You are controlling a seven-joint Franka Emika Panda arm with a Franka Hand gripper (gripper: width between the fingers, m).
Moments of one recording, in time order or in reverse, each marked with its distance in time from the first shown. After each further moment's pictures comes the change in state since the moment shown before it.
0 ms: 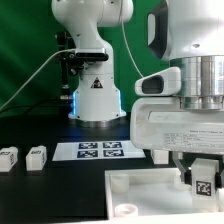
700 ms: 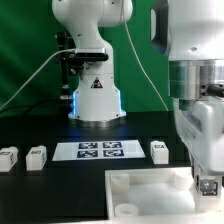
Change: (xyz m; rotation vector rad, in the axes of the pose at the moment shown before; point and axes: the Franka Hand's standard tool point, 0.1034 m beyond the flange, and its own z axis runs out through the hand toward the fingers) arm -0.008 0.004 0.000 -0.059 -0.032 1.157
